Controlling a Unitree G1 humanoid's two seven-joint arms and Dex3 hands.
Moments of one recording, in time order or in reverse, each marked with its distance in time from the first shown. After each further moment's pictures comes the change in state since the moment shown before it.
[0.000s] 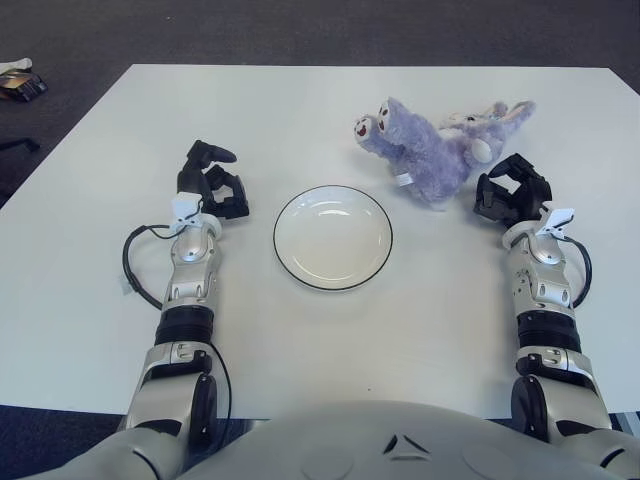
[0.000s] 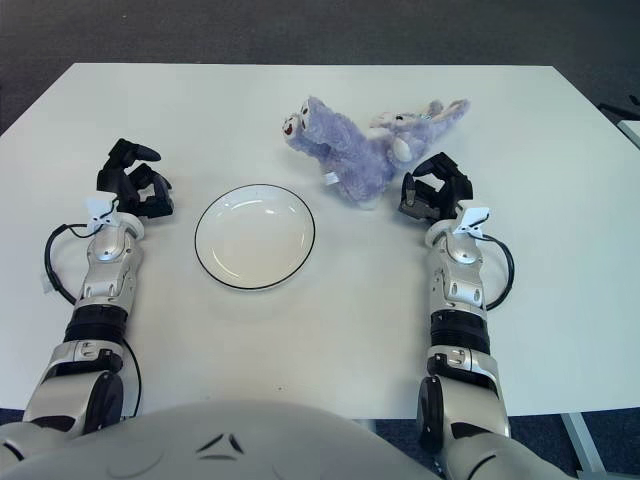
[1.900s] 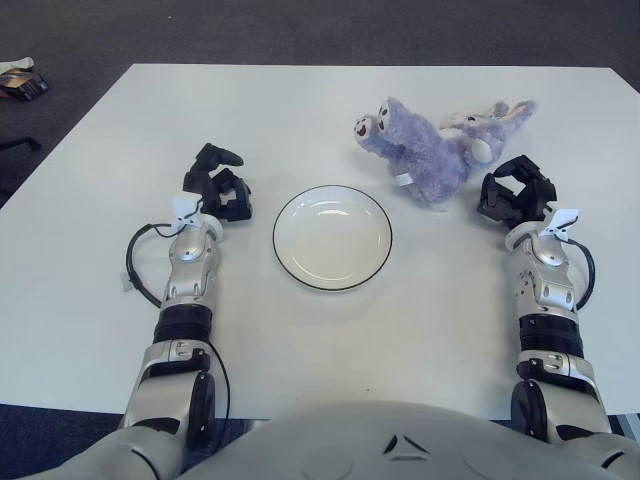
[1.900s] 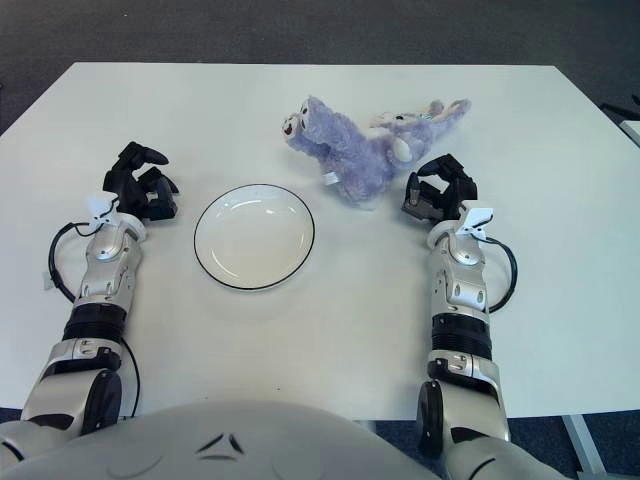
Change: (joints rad) left arm 0.000 0.028 0.004 -0.025 -0.088 0.063 -0.143; right arm 0.037 0.003 -0.021 -0.126 -0.003 0.092 -0.056
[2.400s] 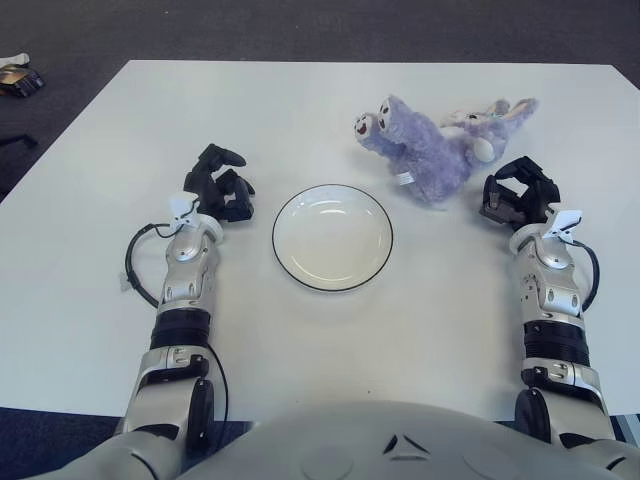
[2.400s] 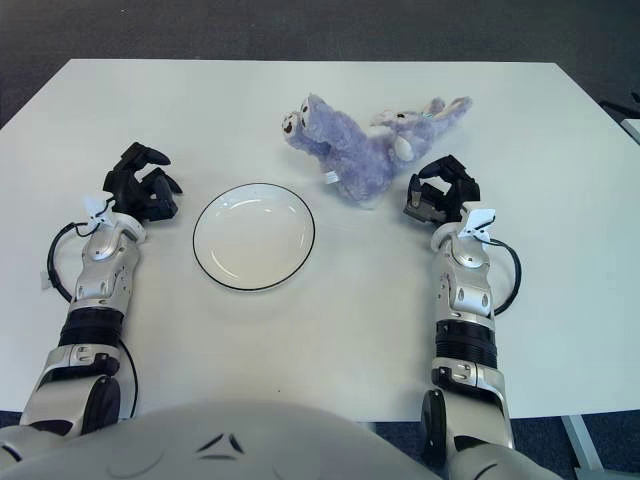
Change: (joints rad) left arm 0.012 -0.004 -0.005 -0.078 -0.054 0.086 -0.057; right arm 0.023 -0.010 0.015 -0.045 -0.048 0.007 -0.011
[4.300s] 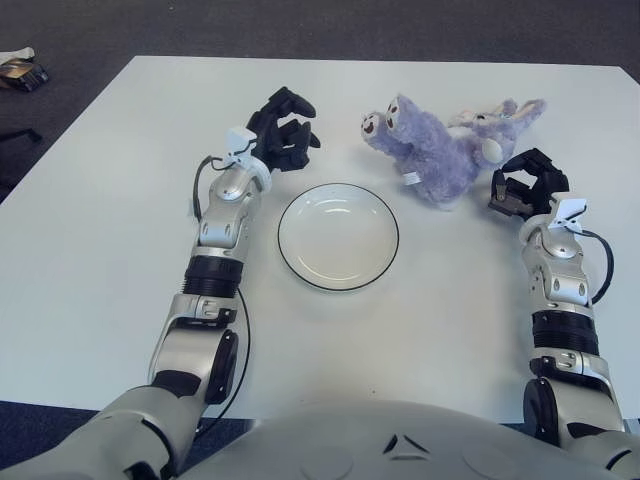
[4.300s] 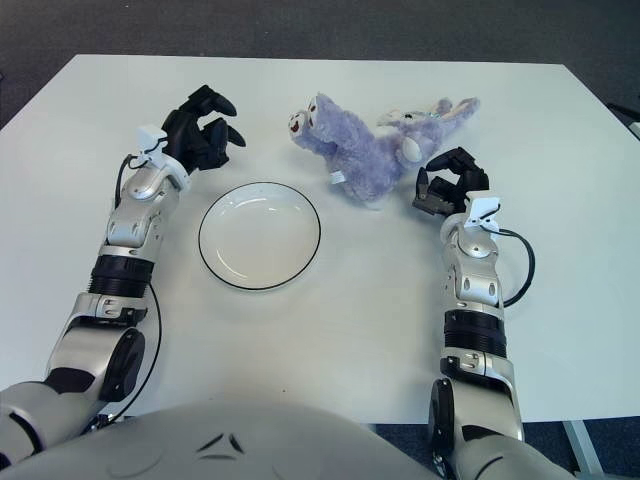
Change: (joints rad) left arm -0.280 -0.060 -0.193 -0.107 0.021 0.264 -0.107; right arm -0.048 -0.052 0.001 0.043 -0.055 0.013 -0.024
